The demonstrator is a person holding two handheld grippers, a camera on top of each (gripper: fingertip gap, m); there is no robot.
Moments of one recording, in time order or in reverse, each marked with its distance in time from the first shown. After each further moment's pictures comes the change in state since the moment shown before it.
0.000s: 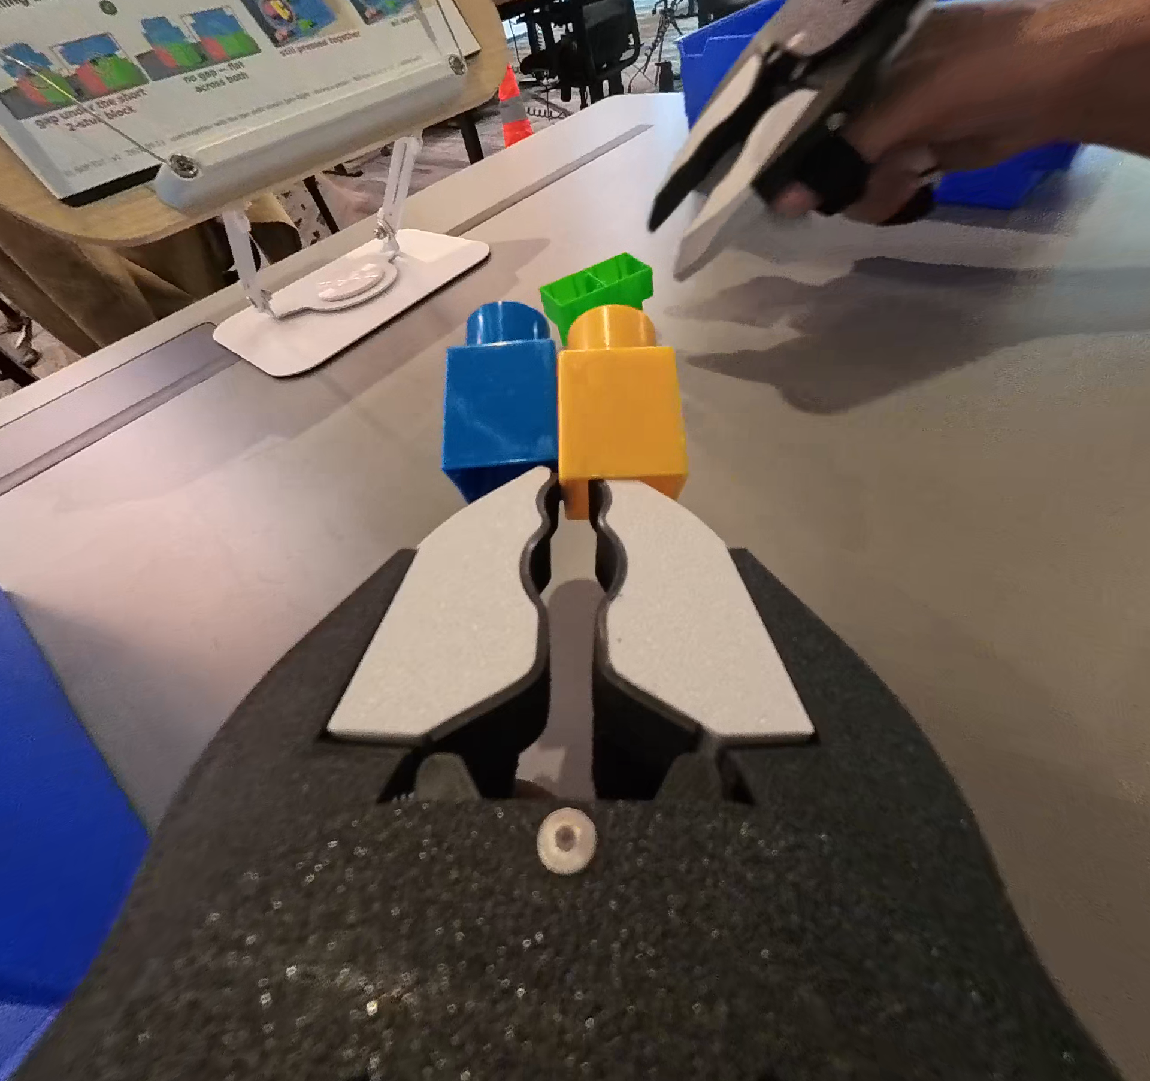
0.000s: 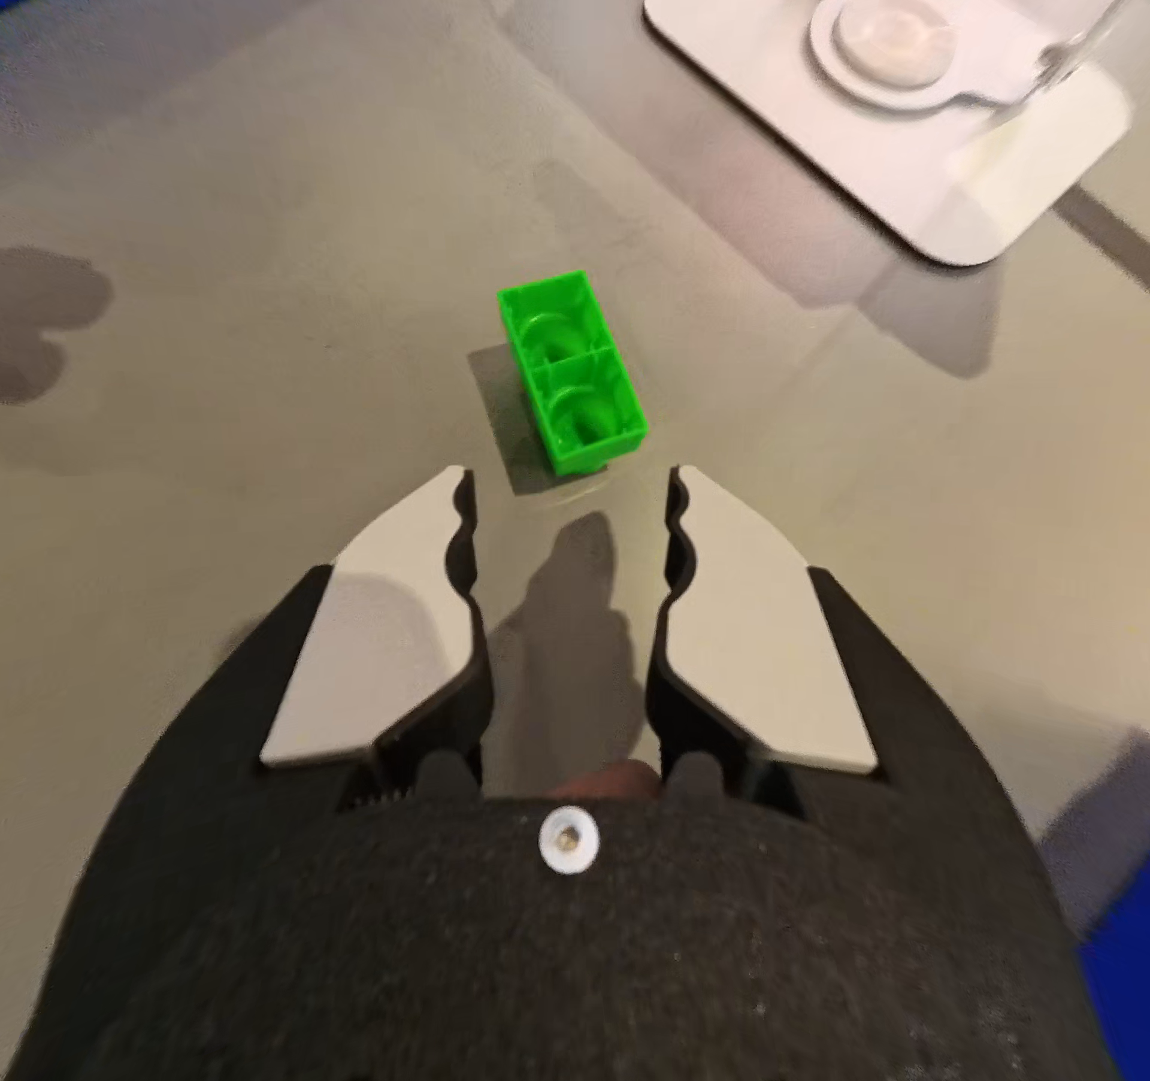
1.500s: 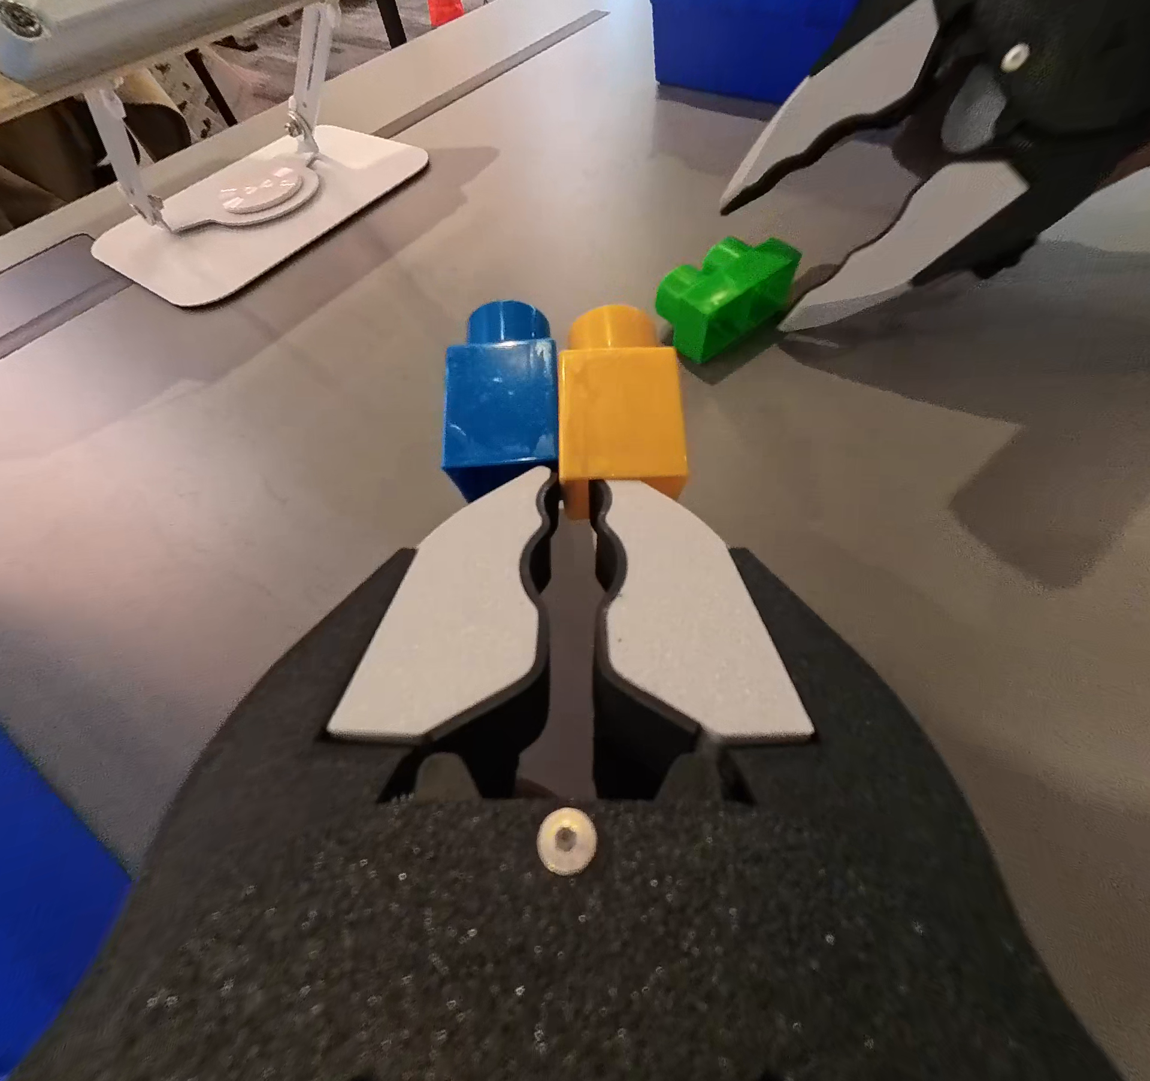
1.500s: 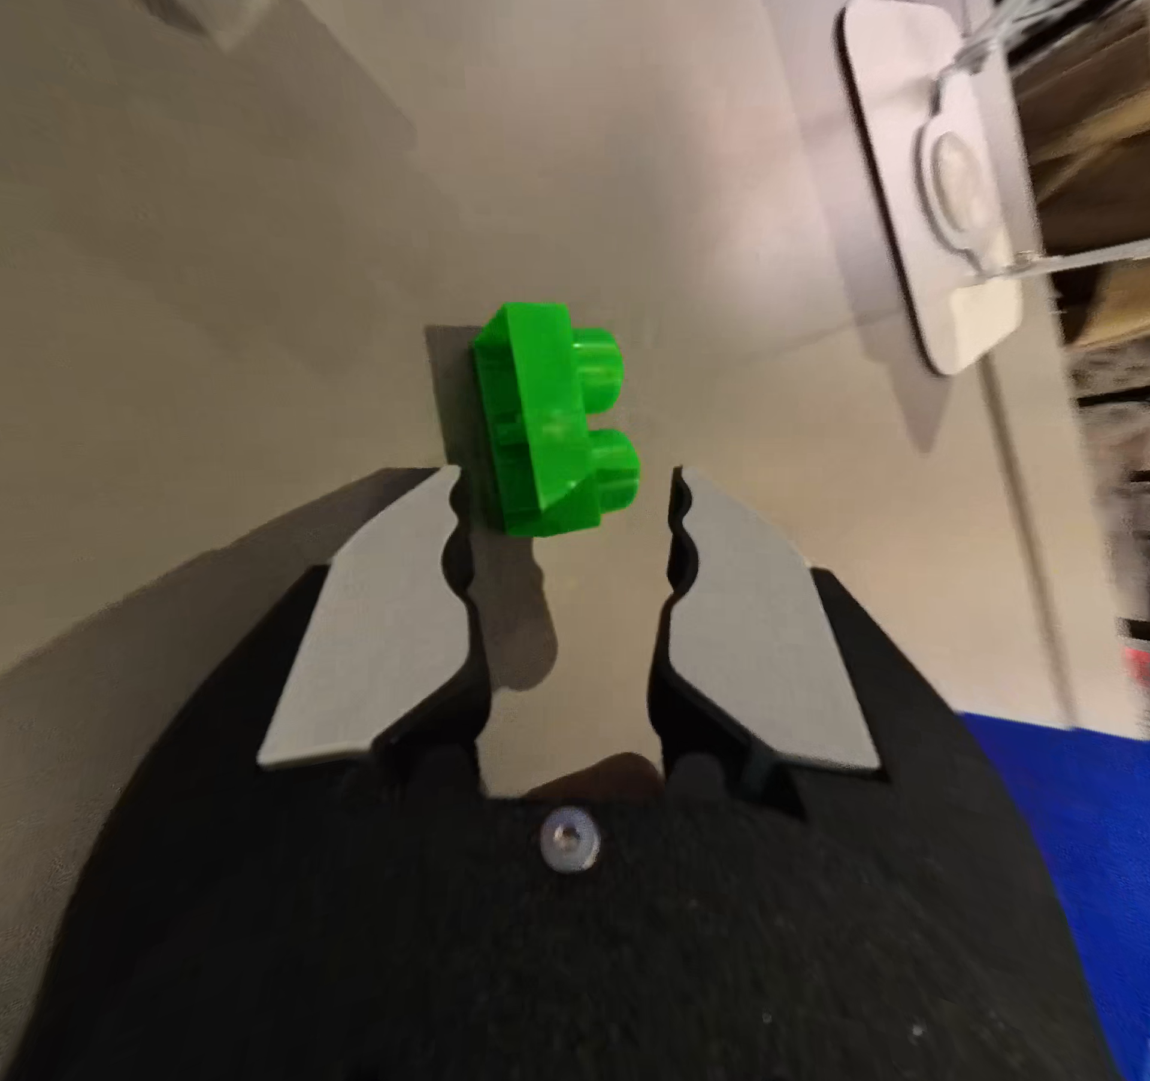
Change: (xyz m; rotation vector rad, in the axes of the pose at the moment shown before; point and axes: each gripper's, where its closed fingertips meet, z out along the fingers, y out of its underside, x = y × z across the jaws) left arm 0.005 0.016 0.004 -0.133 0.103 -0.048; right arm -0.072 0.040 -0.019 -0.105 0.181 -0.503
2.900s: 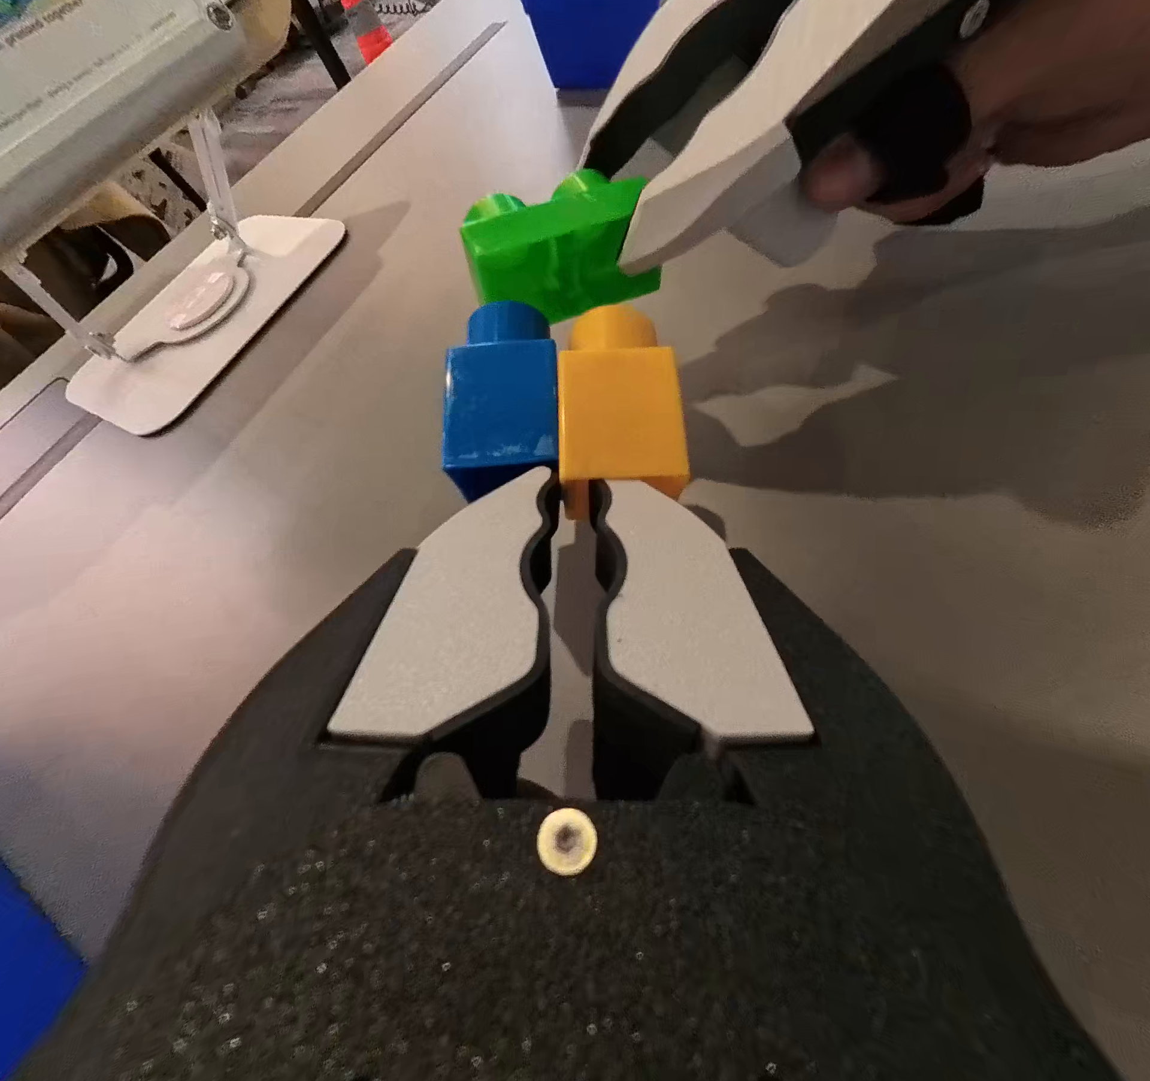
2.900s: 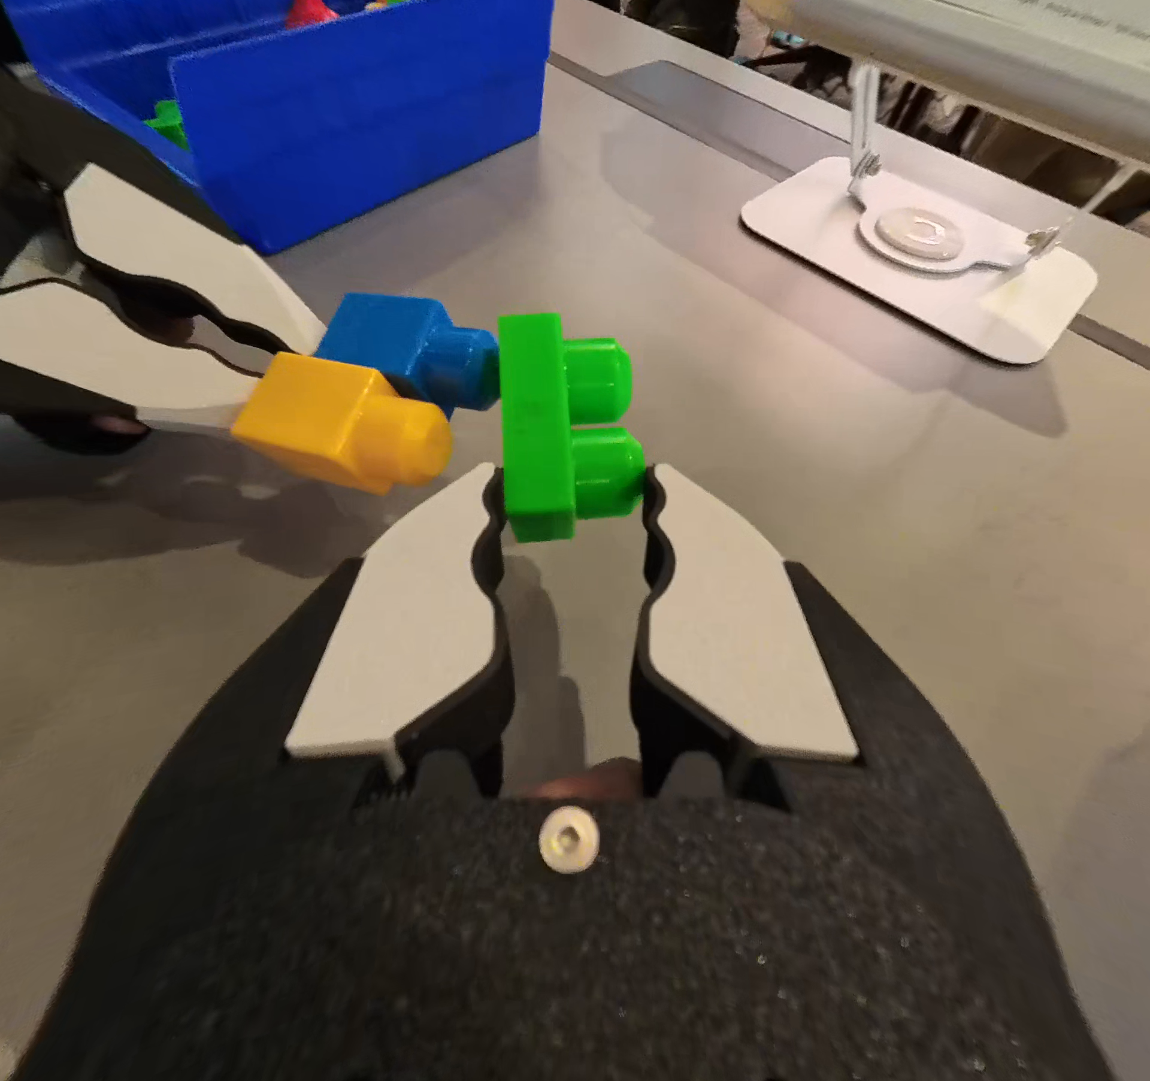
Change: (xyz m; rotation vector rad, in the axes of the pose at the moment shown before) left arm 0.045 -0.018 0.018 -0.021 0.038 0.213; right arm 0.007 -0.059 -0.031 0.393 -0.075 0.546
